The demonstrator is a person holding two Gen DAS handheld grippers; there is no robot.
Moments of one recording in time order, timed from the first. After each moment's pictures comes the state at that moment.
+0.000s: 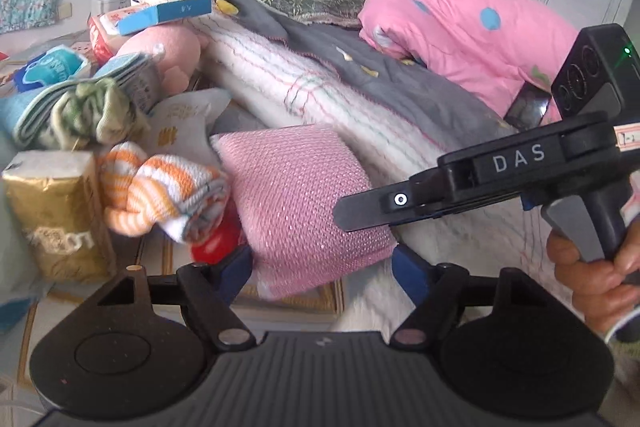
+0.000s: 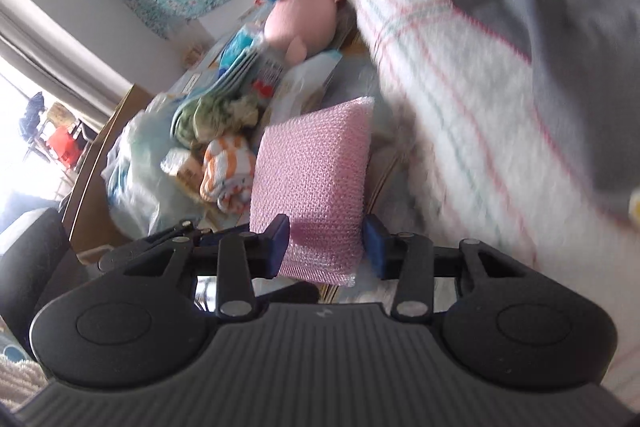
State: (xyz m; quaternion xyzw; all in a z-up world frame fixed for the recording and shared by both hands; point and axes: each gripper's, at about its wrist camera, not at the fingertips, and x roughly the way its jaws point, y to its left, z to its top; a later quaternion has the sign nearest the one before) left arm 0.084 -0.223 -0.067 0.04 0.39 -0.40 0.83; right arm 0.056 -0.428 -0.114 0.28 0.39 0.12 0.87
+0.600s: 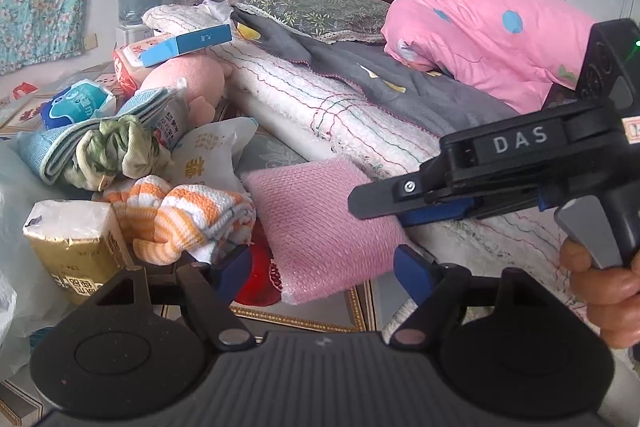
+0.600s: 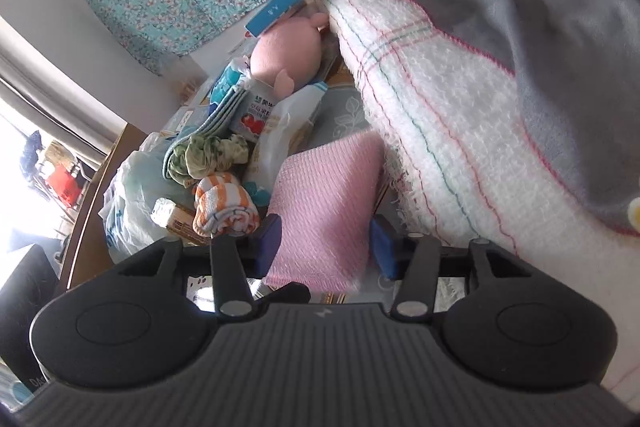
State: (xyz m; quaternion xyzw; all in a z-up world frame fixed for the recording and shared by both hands) left arm 0.086 -0.235 -0.063 0.07 0.35 -0.36 0.86; right arm 0.062 -0.436 -0.114 0.31 0.35 0.08 0.88
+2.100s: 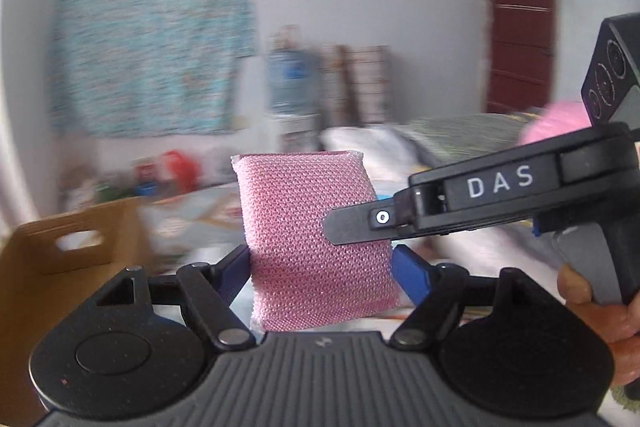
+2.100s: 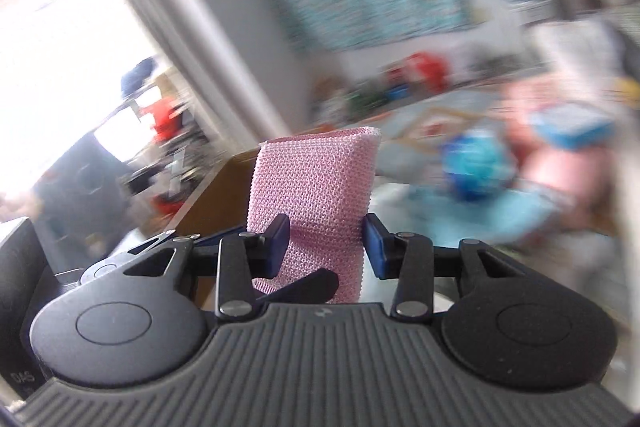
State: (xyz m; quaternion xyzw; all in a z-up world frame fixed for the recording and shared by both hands) left arm 0.079 -0.081 0.087 0.06 0.24 -0.15 0.96; right arm 0.121 -0.253 0.051 0.18 0.26 0.30 0.90
